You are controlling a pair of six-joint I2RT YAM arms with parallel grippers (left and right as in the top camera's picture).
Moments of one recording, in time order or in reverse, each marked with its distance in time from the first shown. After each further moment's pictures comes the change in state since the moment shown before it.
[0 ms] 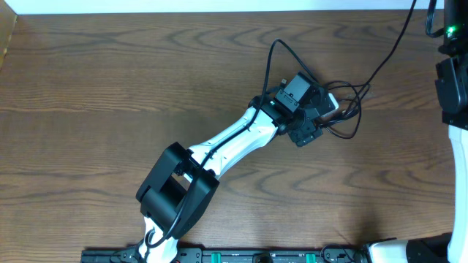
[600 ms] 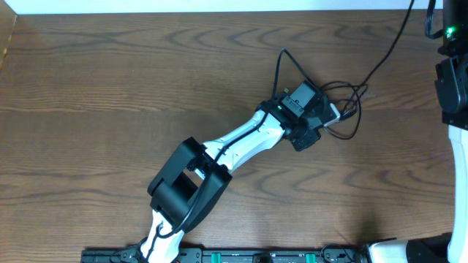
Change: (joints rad) left arm -0.023 0.063 0.000 -0.026 0.052 -0.066; right arm 0.000 0.000 0.000 -0.024 -0.002 0.000
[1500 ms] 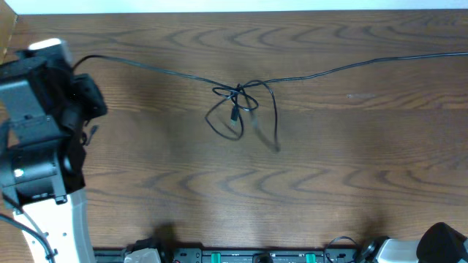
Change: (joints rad) left arm 1.028 -0.910 0.028 -0.472 -0.360 -0.327; right arm -0.798 0.000 0.000 -0.139 0.069 0.062
